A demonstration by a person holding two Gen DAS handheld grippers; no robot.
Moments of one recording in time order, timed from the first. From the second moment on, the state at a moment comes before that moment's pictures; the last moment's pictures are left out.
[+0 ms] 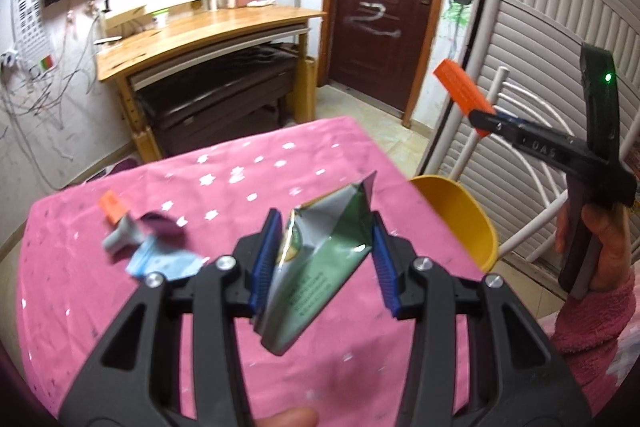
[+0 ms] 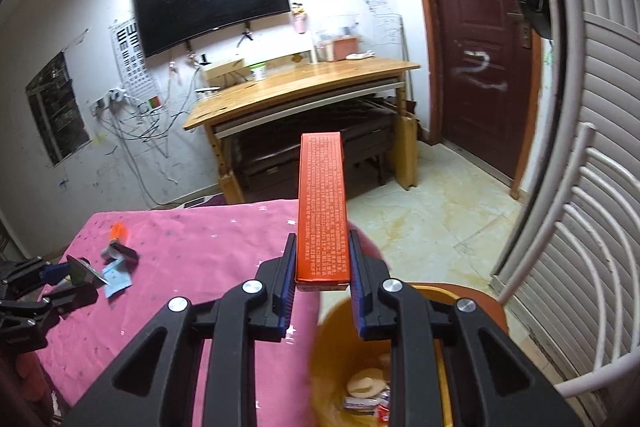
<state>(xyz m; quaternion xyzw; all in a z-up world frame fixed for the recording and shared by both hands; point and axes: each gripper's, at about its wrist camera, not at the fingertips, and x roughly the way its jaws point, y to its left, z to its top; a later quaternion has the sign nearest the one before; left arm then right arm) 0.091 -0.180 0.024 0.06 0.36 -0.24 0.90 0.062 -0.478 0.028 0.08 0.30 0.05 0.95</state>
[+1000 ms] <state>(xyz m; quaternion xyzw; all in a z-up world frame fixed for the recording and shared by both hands) 0.127 -0.354 0.011 0.08 0.40 -0.34 0.85 0.068 -0.554 -0.026 0.09 0.38 -0.05 0.92</state>
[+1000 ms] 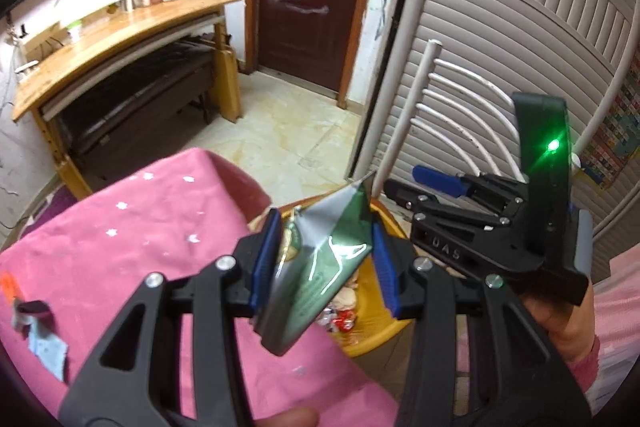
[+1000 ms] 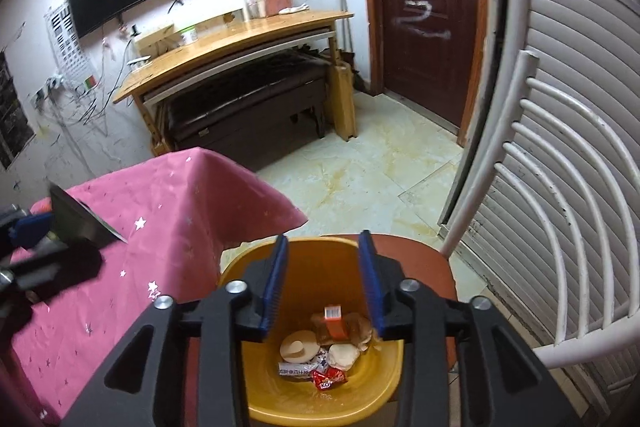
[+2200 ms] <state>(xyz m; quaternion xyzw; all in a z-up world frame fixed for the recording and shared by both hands) 0.139 -0.325 0.007 0.05 0.38 -0.30 0.88 0.066 -0.538 -0.005 0.10 0.34 -0.03 0.94</state>
